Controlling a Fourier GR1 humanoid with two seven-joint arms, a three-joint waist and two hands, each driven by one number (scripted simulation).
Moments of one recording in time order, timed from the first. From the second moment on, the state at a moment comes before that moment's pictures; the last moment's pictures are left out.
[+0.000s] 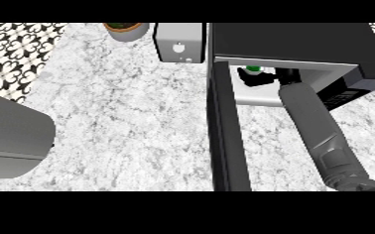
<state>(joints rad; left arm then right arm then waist) 1.19 0.49 -0.26 -2.13 0.43 0.02 -1.01 -0.87 -0.18 -0.21 -0.42 0.47 -0.31 -0.62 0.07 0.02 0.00</state>
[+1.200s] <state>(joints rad) 1.04 0.50 -0.28 -2.10 0.36 0.02 -0.94 -0.98 -0.20 -0.32 -0.17 0.45 -0.41 -0.72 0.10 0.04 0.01</state>
